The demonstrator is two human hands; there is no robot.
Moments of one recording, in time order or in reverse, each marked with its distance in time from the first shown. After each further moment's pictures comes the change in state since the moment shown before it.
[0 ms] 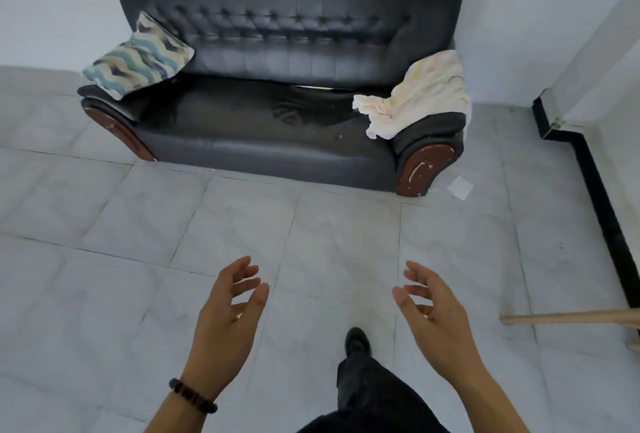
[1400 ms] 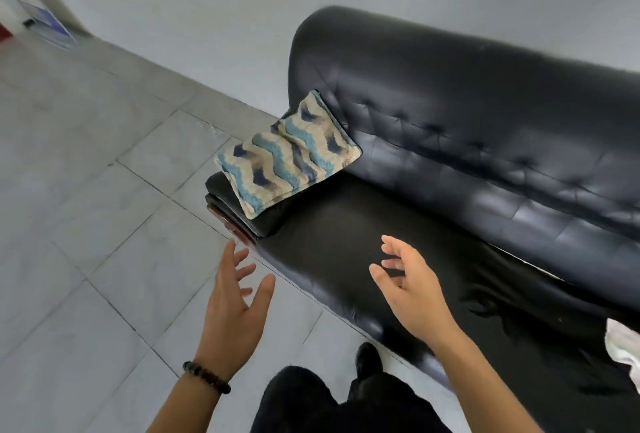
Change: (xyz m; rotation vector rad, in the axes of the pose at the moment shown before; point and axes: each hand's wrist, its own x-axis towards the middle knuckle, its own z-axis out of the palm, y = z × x) left_hand 0.930 -0.041 -0.414 0.145 0.347 -0.158; right_hand 0.786 -0.540 0.647 -0.134 -0.435 -0.241
